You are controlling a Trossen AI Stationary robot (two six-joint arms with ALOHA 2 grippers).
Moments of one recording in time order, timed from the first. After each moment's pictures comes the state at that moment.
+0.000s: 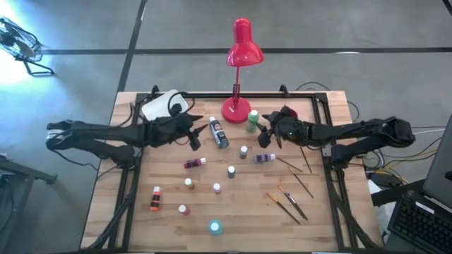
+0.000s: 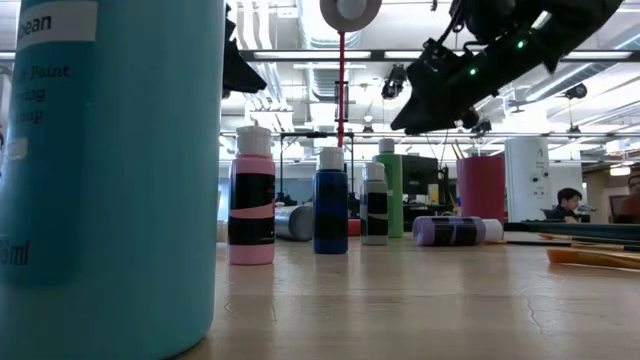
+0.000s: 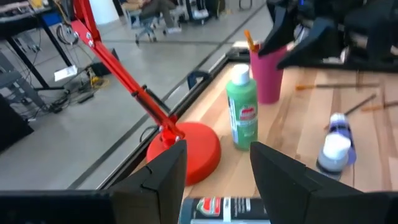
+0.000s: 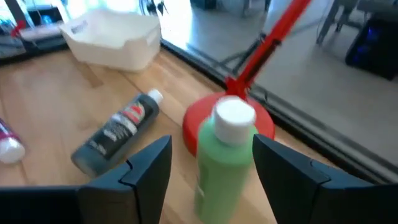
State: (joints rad) left arm 0.09 1.04 0.64 0.15 -0.46 0.03; right arm -0.16 1.23 0.59 0.22 0.50 0.23
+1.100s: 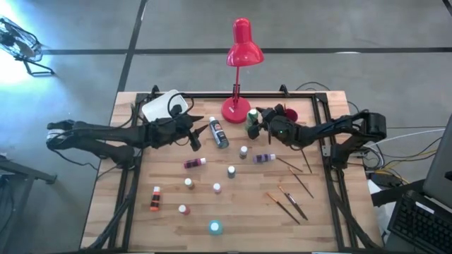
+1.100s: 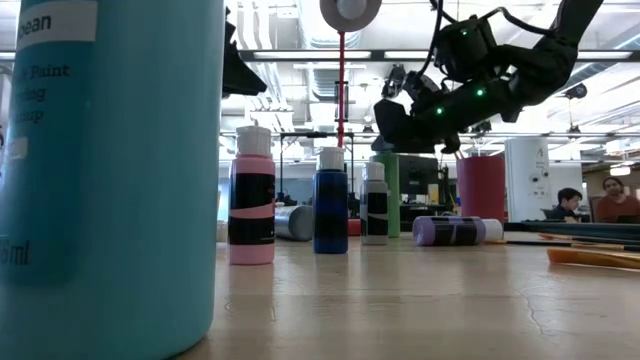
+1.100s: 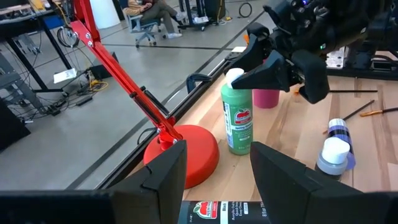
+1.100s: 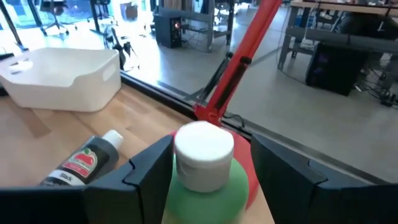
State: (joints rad) left arm 0.09 1.04 0.62 0.19 -0.46 0.03; right arm -0.24 1.55 0.55 0.75 0.60 0.18
